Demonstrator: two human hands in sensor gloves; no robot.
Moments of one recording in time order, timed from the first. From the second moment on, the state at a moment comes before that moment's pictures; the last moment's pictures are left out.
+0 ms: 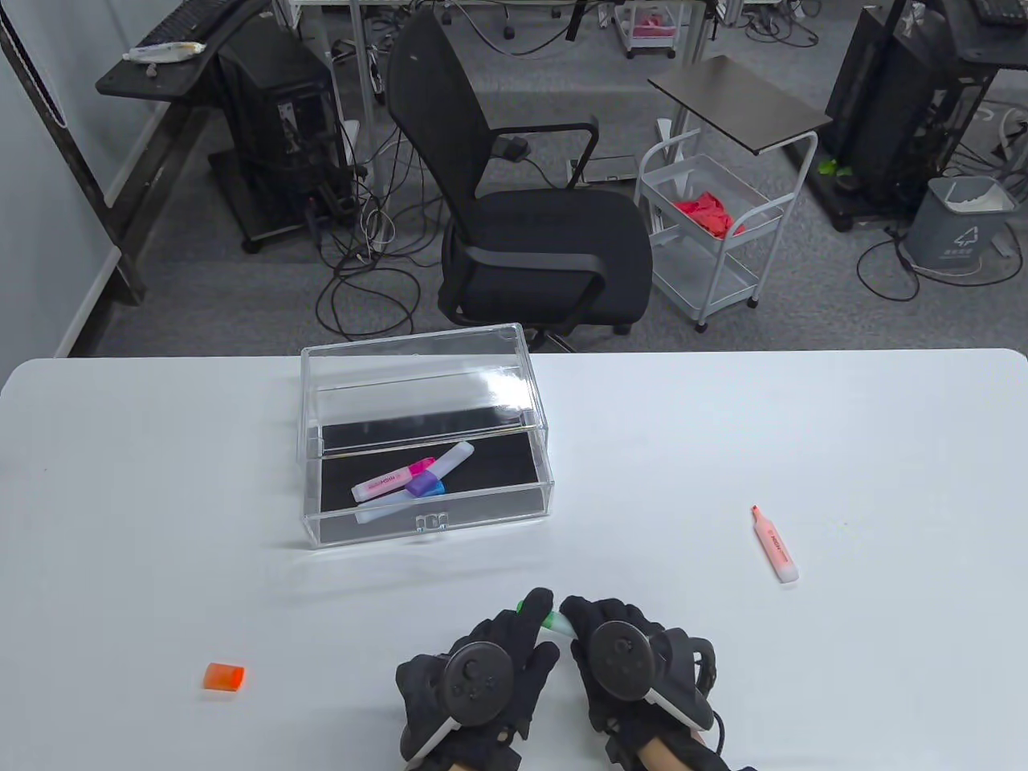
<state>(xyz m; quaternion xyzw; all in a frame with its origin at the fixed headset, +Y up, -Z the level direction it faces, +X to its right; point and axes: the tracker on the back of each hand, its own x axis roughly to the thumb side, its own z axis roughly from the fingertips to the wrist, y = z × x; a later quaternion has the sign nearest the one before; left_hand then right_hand) -0.080 -0.726 -0.243 0.07 -0.12 0.23 0.96 0.106 -0.736 -0.262 0.11 -0.04 0.98 0.15</state>
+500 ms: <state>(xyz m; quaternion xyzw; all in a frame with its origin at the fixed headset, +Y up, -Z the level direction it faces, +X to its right) -0.067 -0.730 -0.243 0.05 -0.15 0.08 0.98 0.091 -0.733 -0.255 0.17 -0.03 0.98 0.10</state>
